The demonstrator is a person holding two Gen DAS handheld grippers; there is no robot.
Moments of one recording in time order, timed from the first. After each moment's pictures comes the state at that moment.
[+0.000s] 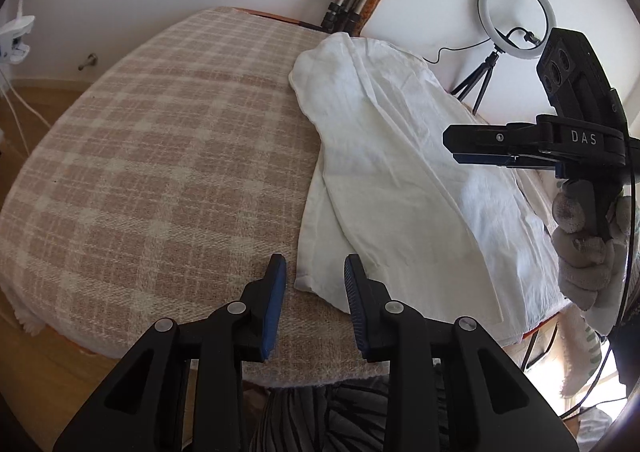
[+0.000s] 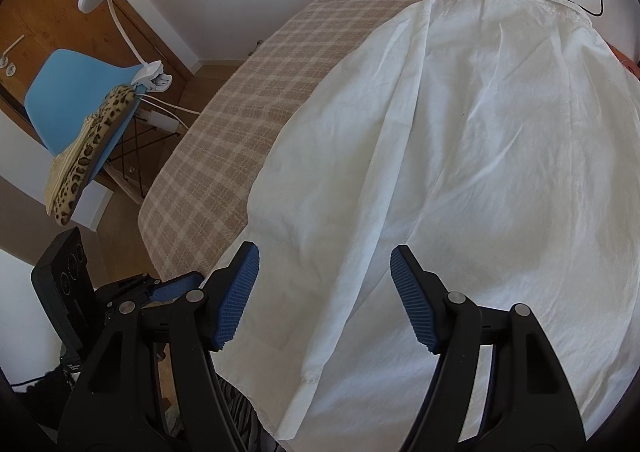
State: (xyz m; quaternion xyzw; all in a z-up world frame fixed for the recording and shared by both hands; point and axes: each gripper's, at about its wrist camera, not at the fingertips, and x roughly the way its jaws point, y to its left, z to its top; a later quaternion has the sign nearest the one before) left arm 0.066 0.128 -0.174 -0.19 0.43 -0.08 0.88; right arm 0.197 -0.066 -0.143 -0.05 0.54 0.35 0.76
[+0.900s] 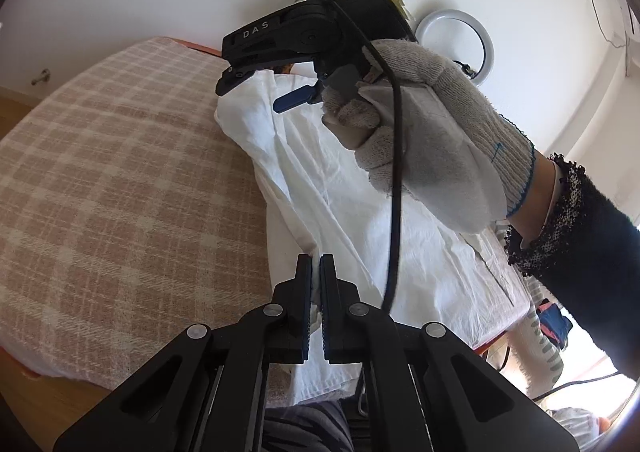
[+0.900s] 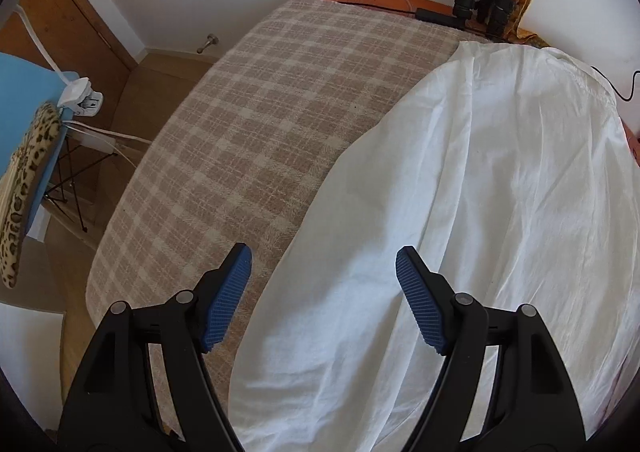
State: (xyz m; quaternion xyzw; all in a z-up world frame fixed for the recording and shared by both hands) left arm 0.061 0.097 -0.150 -0.24 0.34 -0.18 0.89; right arm 0.300 0.058 -0.157 -0.14 0.57 0.25 0.77
